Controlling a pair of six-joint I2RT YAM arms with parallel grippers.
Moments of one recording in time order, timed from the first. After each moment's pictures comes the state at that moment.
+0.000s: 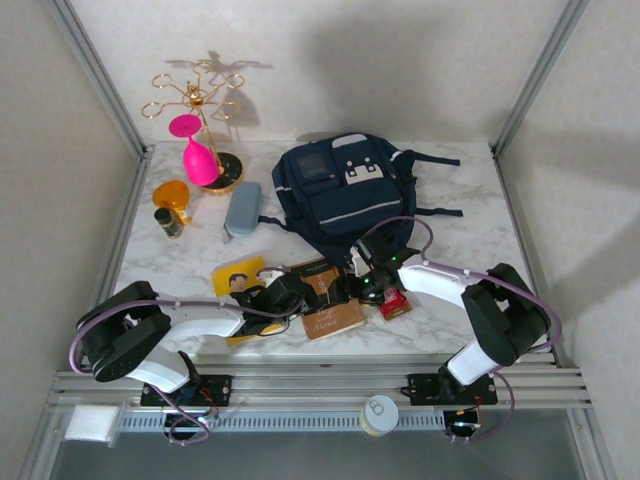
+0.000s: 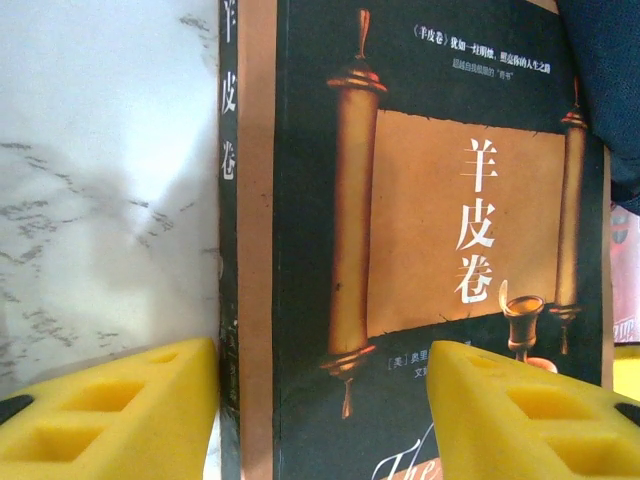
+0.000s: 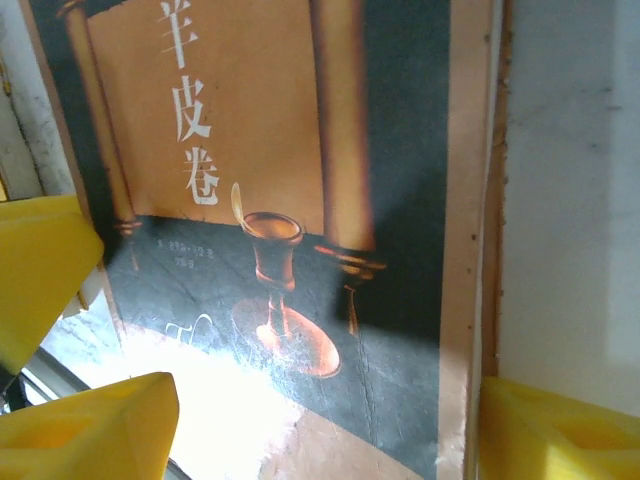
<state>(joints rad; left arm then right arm) -0.93 1.47 0.54 0.05 -0.18 -1.34 0.68 1.55 0.80 -0.44 -0.44 0.55</state>
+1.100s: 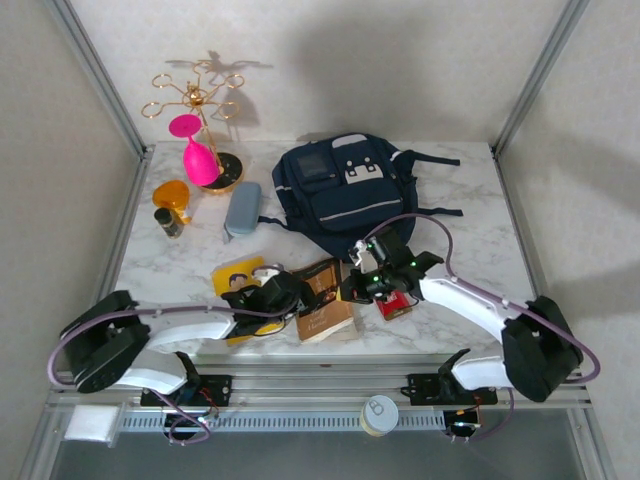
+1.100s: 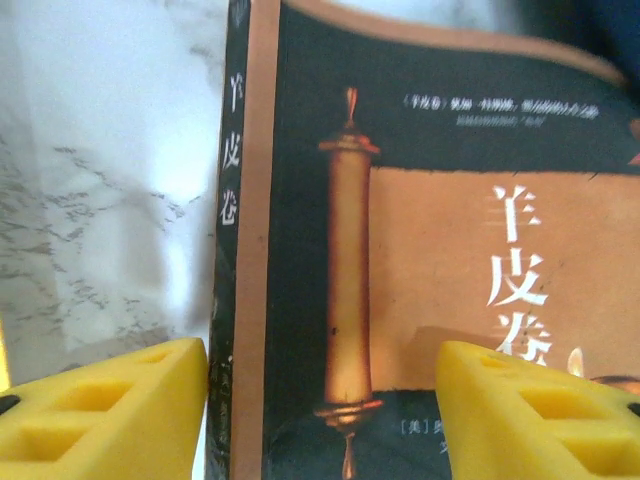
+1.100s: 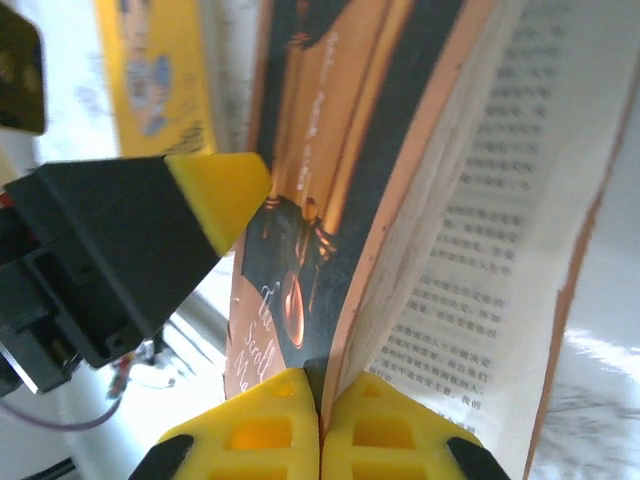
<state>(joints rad) -0.92 1.34 0.54 -0.05 -0.19 -1.33 0.68 1.30 0.77 -0.46 -0.58 0.63</state>
